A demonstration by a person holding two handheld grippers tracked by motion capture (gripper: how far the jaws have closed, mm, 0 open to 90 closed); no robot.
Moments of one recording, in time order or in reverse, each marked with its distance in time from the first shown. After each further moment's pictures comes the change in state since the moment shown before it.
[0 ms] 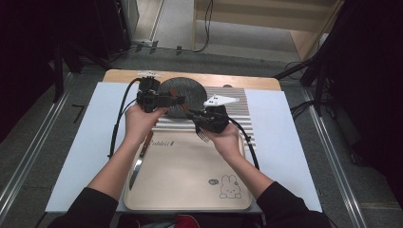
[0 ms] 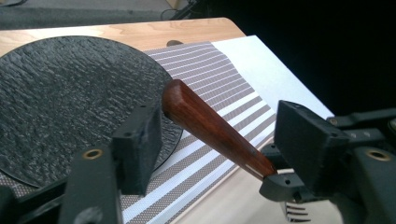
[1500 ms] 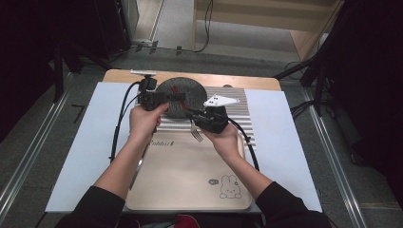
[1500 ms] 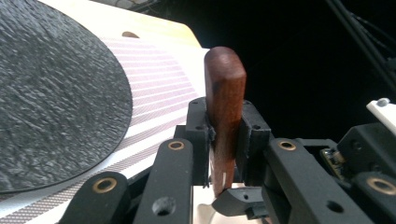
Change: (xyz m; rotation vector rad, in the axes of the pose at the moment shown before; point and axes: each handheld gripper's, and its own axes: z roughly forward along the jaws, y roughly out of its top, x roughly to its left) left arm 0.012 -0.003 0.005 -0.022 -0.236 -0.245; right arm 0.004 0.001 -0.001 -0.037 -0.003 -0.006
